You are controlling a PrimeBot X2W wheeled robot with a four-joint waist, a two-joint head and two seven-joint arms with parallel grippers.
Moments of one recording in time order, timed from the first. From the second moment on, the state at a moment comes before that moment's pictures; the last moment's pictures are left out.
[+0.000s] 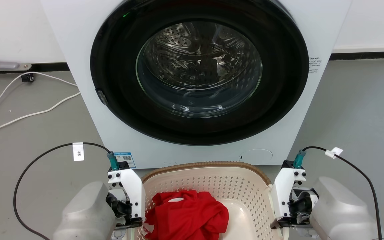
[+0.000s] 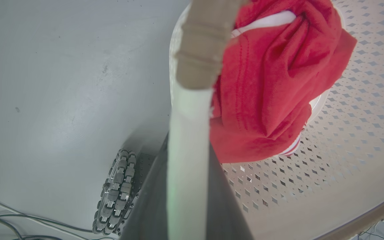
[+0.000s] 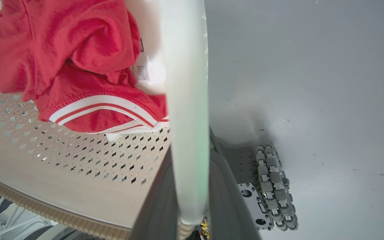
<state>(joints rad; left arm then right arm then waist) -0.74 0.12 -0.55 1.28 -0.83 -0.13 0.81 -0.74 -0.08 0.63 1.29 0.89 0.13 0.85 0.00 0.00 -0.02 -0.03</state>
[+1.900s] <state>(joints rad) -0.74 0.13 -0.63 1.27 -0.90 -0.12 0.77 -0.73 -0.08 0.60 1.29 0.89 0.13 0.85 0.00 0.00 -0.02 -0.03</state>
